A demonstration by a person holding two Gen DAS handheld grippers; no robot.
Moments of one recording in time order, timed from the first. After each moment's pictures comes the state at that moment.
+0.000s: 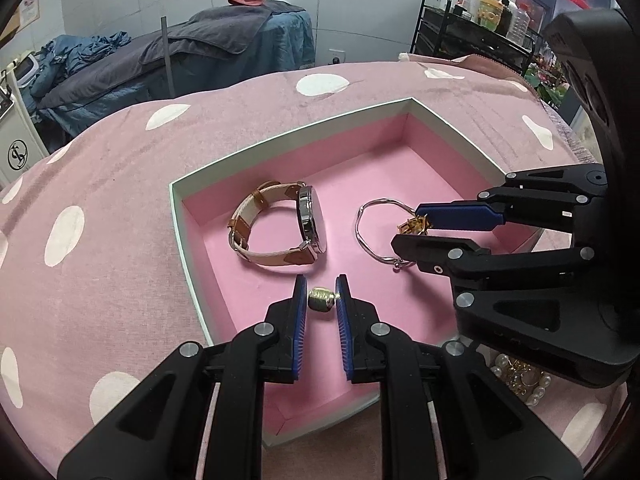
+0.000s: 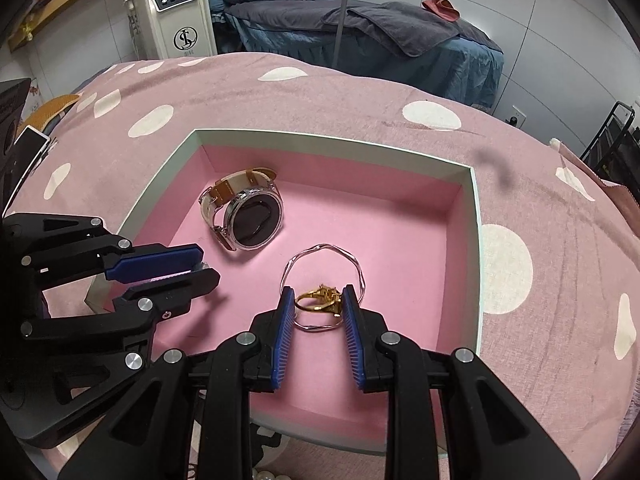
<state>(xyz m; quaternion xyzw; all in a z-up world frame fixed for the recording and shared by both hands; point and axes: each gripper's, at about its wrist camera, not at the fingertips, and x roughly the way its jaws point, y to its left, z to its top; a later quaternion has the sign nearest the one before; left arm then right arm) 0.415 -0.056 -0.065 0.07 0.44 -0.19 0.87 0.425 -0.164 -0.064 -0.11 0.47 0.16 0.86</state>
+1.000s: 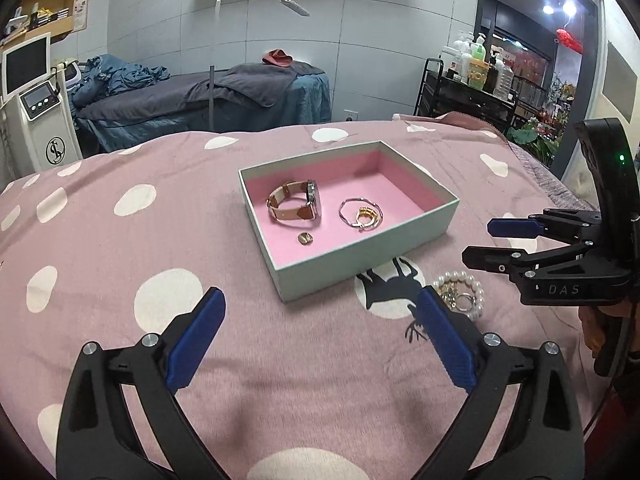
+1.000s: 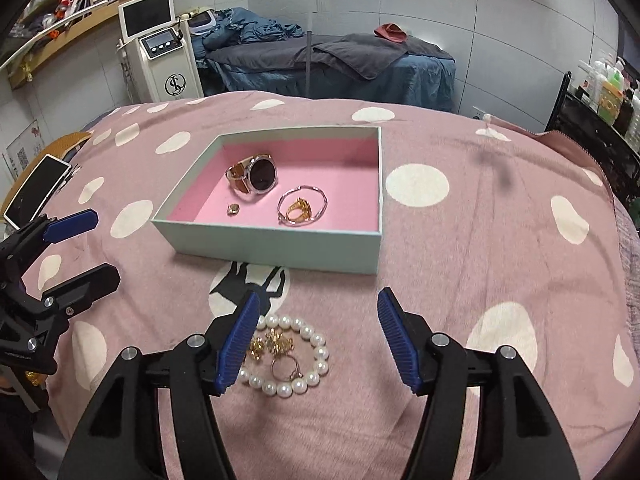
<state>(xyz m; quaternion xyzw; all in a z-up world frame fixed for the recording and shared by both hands) 0.279 -0.015 -0.032 0.03 0.34 -0.17 0.92 0.306 -0.224 -0.037 -0.05 0.42 0.13 0.90</state>
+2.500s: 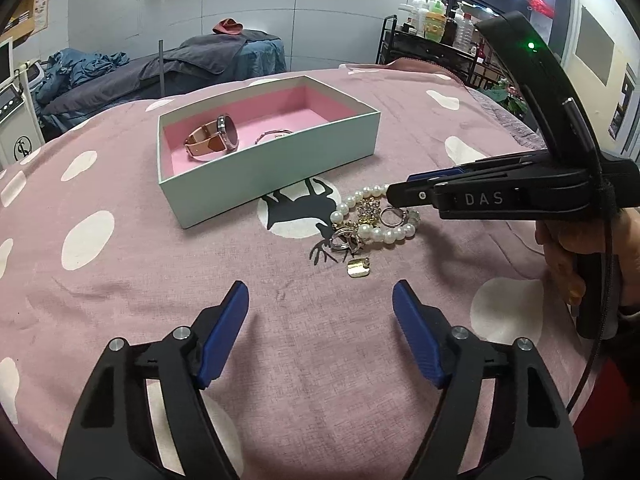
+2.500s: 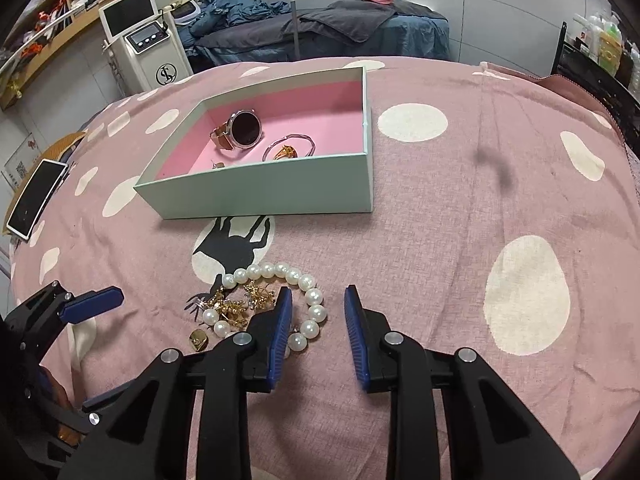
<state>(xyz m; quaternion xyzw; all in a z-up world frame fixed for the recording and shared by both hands) 0.243 -0.073 -0.072 0.05 0.38 -0.23 0.89 0.306 -0.238 -0.070 -0.01 0.47 0.13 0.87</state>
